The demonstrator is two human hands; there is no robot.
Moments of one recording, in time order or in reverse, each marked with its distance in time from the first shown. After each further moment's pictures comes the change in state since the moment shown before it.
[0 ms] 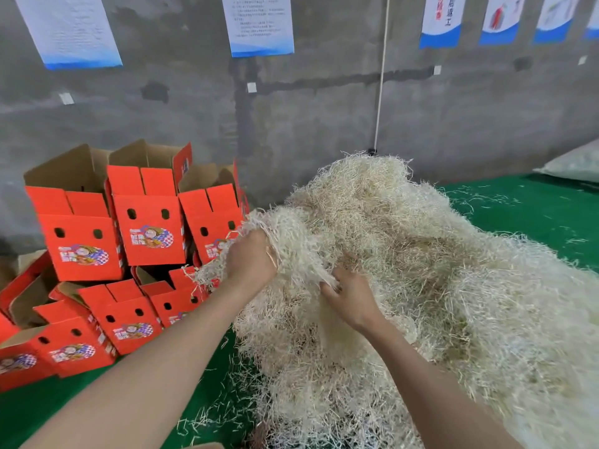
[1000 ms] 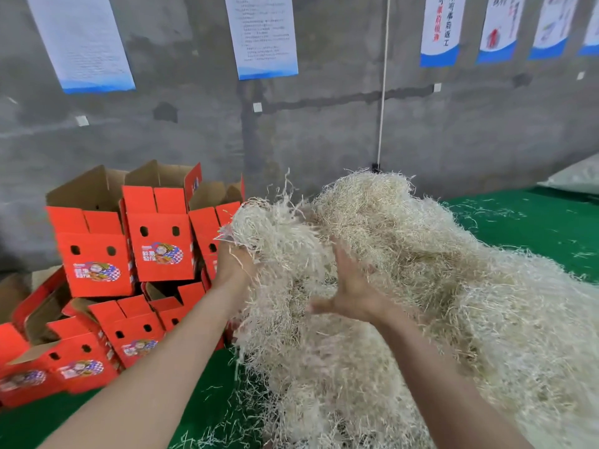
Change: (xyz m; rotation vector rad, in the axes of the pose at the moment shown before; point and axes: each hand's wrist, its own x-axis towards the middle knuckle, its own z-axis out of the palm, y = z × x) left_hand 0.002 0.011 -0.041 -1.127 -0.016 -0.543; right_hand 0.014 -0.045 -0.043 0.197 -0.320 0.083
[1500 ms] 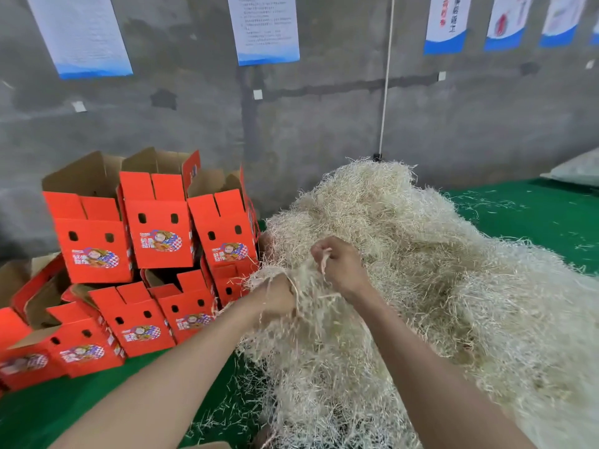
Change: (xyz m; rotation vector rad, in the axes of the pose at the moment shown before) left_hand -0.017 -0.052 0.014 1.191 -0.568 0.005; right_hand 0.021 -0.006 0.017 0.308 0.314 -0.066
